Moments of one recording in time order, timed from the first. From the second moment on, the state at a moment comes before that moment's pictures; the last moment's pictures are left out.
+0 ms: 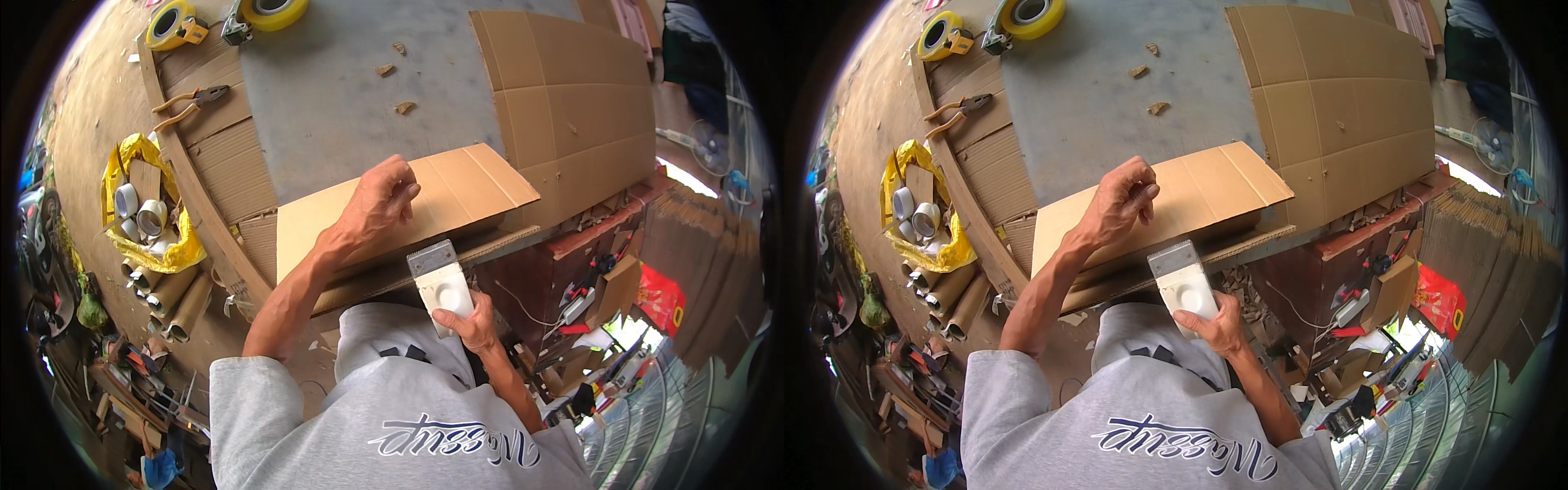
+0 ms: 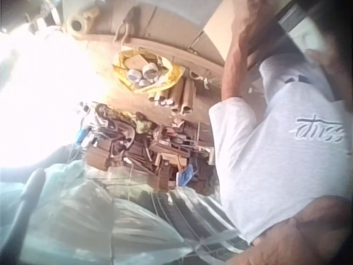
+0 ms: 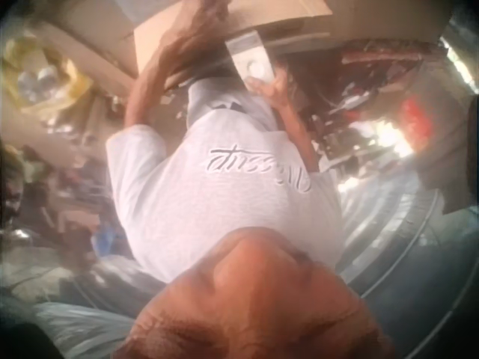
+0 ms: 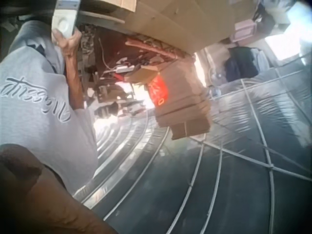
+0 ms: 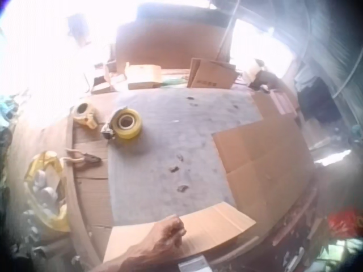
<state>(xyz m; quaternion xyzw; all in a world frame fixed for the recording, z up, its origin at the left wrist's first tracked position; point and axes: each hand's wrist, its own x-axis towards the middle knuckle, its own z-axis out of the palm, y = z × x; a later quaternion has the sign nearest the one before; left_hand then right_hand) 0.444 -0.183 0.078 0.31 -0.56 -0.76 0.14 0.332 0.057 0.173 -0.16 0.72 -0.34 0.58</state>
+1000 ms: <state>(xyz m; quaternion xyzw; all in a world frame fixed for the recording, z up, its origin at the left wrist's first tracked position) 0.439 -0.177 0.059 0.33 -0.72 -0.61 0.01 0.327 0.039 0.199 -0.06 0.72 -0.29 0.63</state>
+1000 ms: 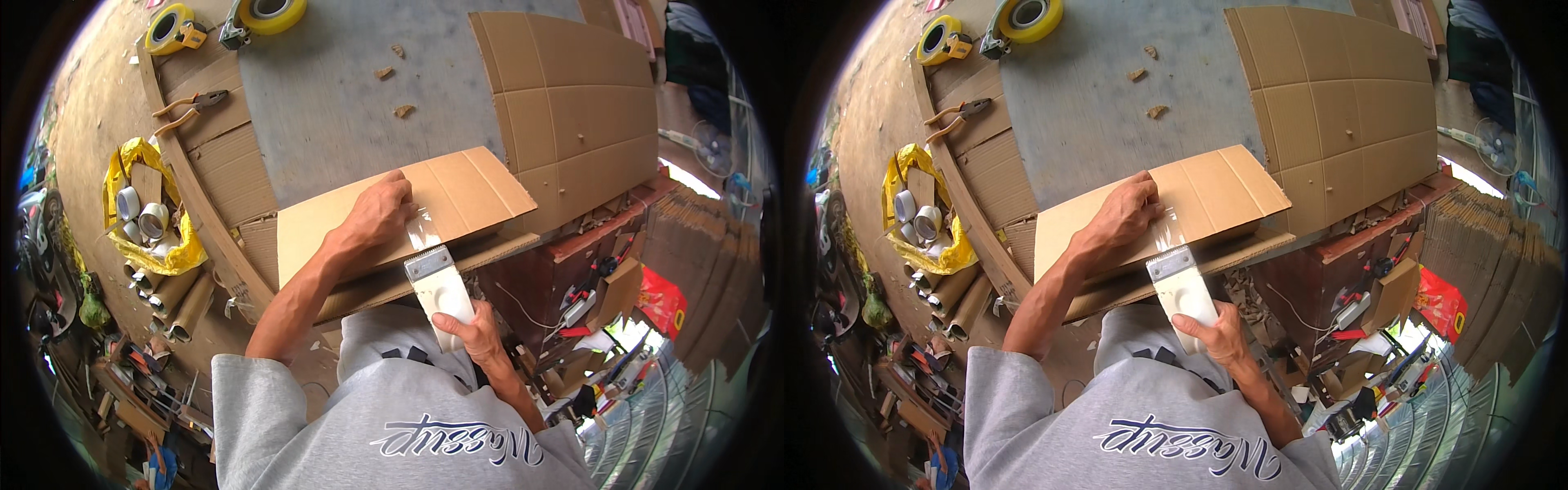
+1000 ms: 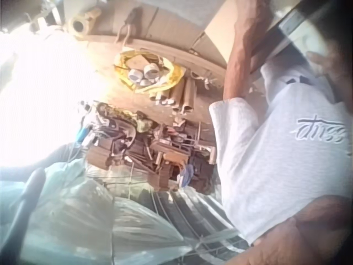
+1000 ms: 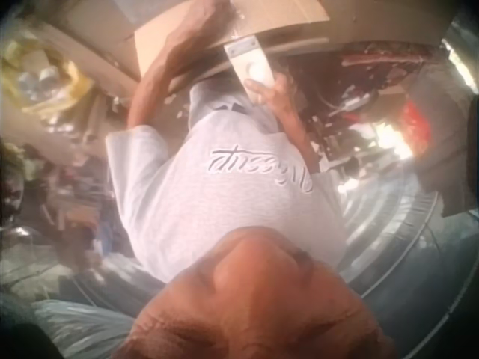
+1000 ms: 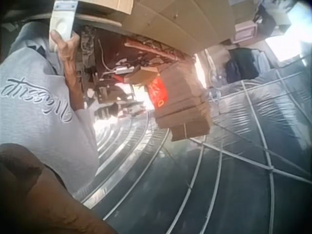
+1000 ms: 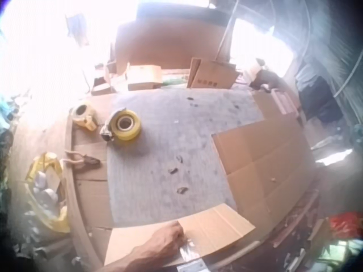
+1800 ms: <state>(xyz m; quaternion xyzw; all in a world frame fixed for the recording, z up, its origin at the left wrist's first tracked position) 0.480 -0.170 0.082 0.17 -0.83 -0.52 0.05 0.331 0.044 0.191 -0.07 0.72 -0.30 0.62</state>
